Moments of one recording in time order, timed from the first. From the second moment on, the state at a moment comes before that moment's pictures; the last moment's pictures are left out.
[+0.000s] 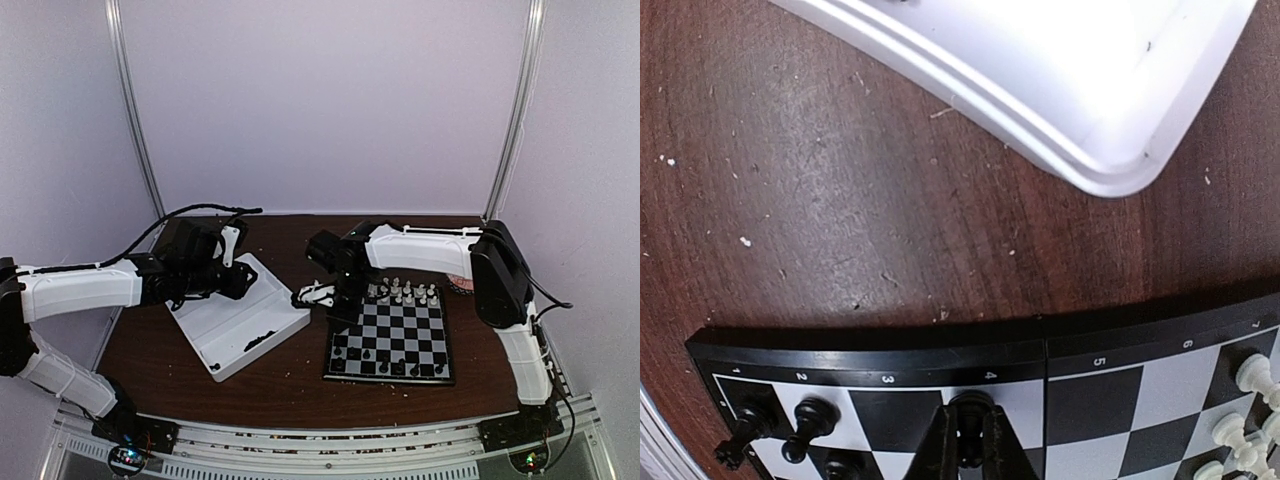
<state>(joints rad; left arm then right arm) -0.69 1.35 0.84 -0.12 -0.13 -0.23 0.89 2.25 1.88 -1.05 -0.12 -0.44</state>
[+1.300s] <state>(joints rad) -0.69 1.41 0.89 -0.16 -0.11 -0.21 0.79 1.69 1.12 -0.84 -0.15 -0.50</state>
